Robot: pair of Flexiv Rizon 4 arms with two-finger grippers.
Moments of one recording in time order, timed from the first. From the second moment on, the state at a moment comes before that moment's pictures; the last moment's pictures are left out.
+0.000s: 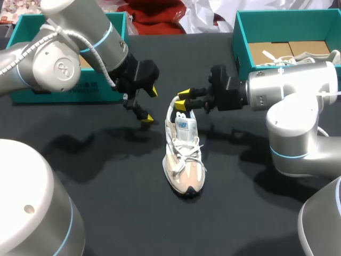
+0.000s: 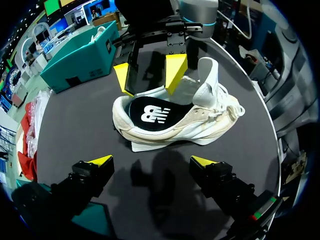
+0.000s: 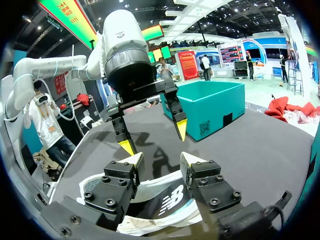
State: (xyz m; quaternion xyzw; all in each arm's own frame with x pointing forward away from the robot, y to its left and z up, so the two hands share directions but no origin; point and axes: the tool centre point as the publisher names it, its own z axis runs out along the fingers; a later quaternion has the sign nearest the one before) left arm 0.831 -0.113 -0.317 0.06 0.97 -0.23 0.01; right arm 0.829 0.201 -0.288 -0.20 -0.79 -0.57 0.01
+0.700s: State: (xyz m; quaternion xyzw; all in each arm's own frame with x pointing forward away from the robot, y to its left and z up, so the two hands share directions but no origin) left arm 0.853 -0.043 -0.254 0.16 0.97 -0.17 -0.01; right arm 0.874 0.148 -0.269 -0.31 -0.81 -0.49 -0.01
